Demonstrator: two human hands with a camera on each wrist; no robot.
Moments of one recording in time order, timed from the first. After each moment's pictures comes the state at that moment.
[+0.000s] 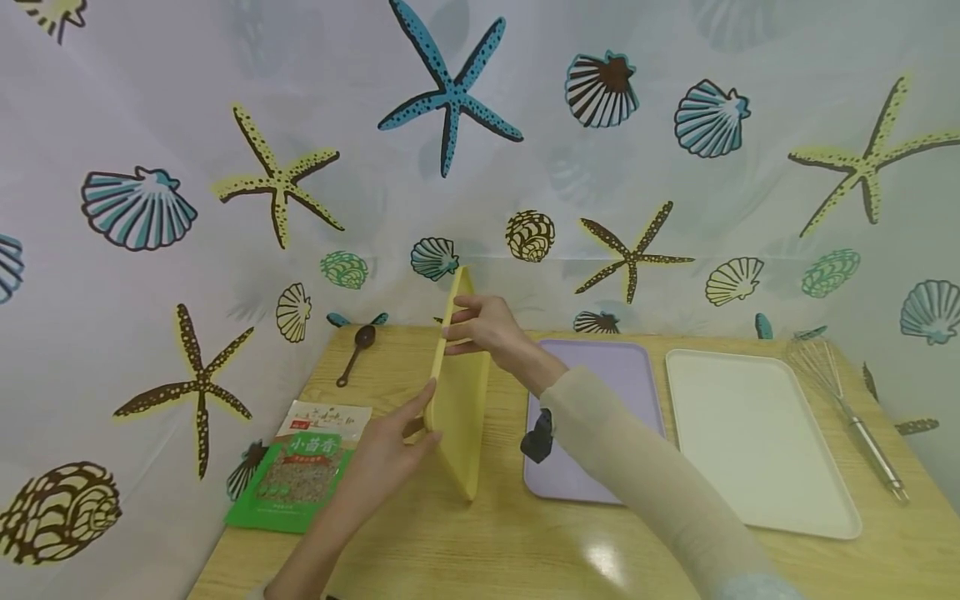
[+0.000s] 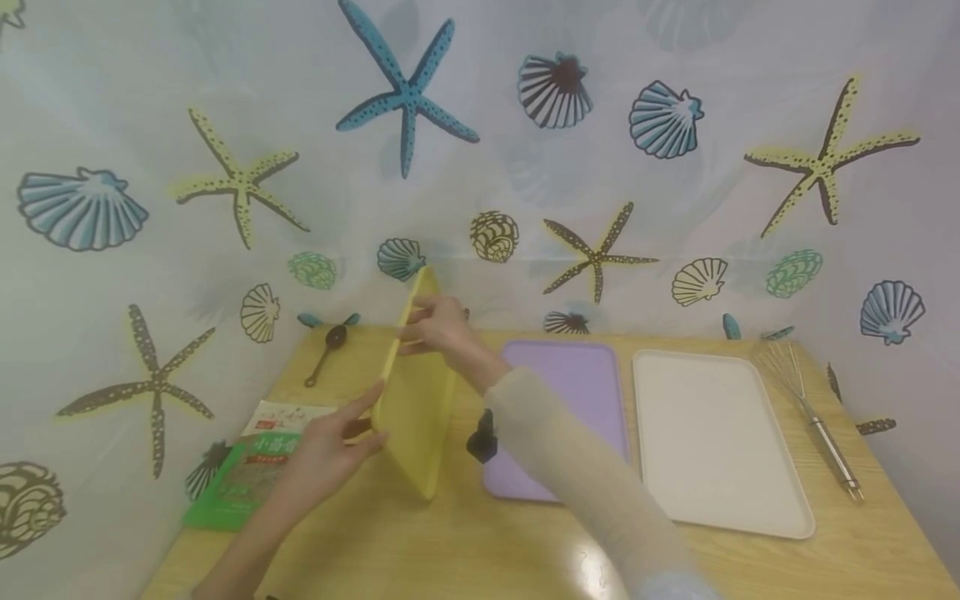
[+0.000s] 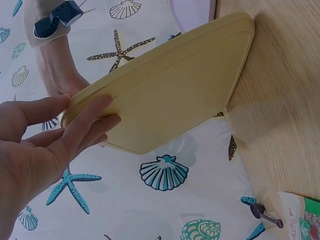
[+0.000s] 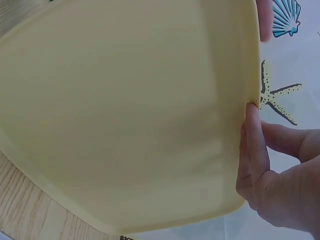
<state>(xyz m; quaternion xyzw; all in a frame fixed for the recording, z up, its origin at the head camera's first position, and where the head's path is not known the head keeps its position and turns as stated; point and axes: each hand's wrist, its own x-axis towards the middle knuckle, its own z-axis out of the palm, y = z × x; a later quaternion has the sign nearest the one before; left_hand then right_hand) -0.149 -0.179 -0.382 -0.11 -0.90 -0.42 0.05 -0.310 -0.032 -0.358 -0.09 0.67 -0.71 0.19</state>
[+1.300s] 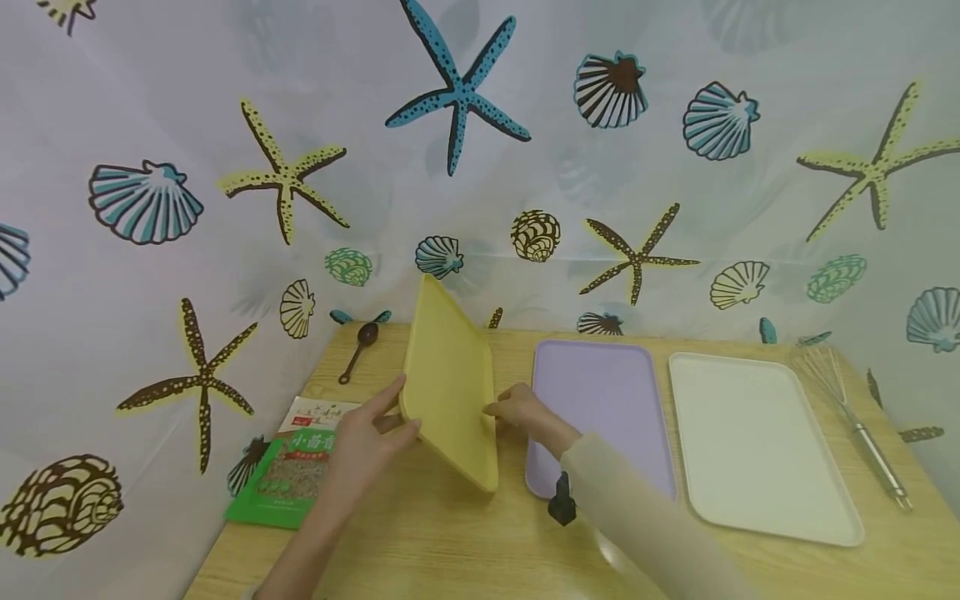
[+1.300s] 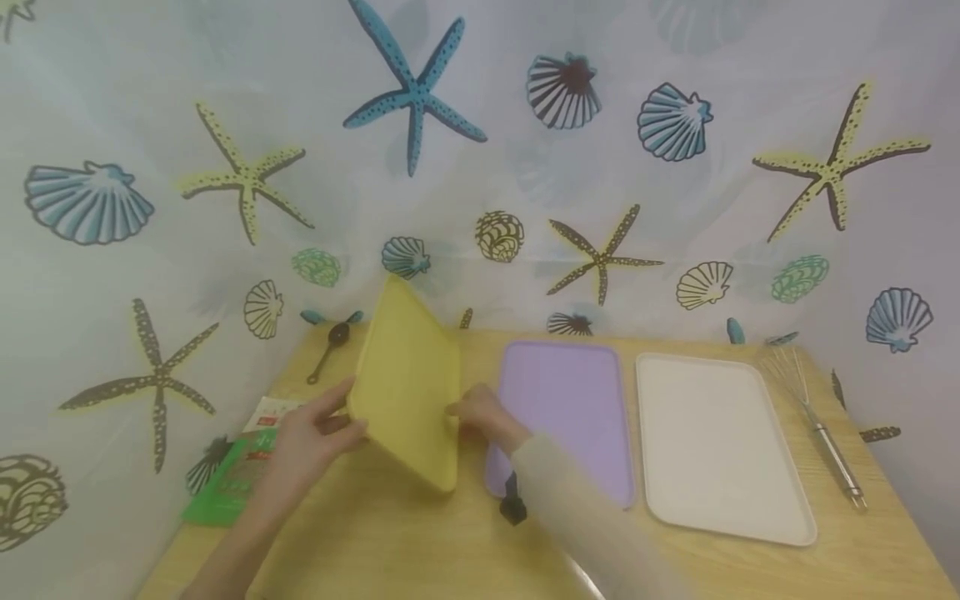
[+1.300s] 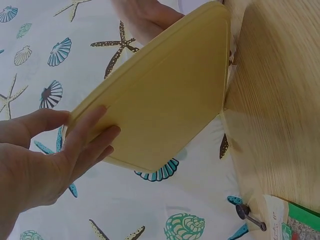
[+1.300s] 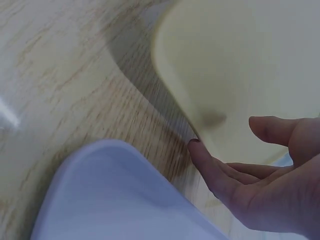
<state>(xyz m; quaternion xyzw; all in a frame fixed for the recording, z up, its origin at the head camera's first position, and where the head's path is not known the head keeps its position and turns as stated) -0.151 -0.201 -0.384 0.00 -0.84 -0.55 0.03 -0.289 -0.001 -0.490 -0.03 0.81 -0.53 0.24</state>
